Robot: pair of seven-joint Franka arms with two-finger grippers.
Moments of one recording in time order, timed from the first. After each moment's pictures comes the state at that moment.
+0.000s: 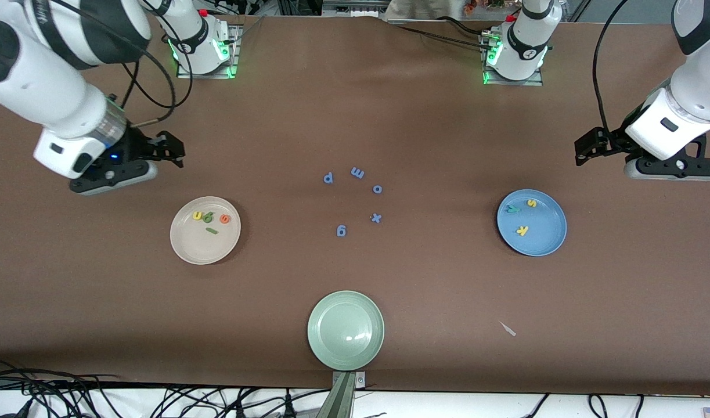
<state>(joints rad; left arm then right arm) -0.06 0.04 -0.04 -1.64 0.02 1.65 -0.08 0.27 0.10 -0.06 -1.68 0.01 1.76 -0.08</state>
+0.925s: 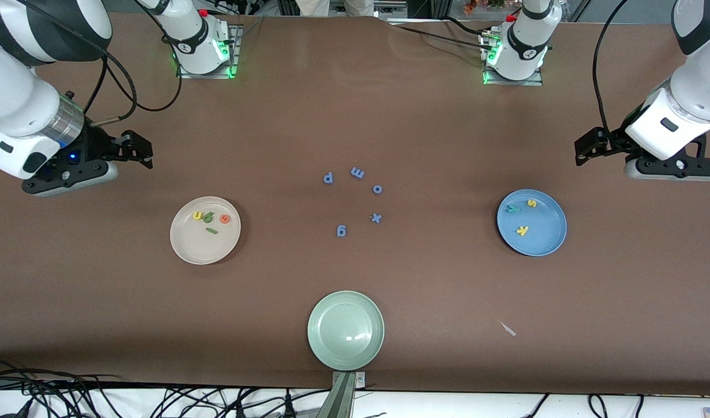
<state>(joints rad) -0.06 0.04 -0.04 -1.64 0.02 1.65 -0.08 0.15 0.10 0.01 -1.64 0.00 1.70 -0.12</state>
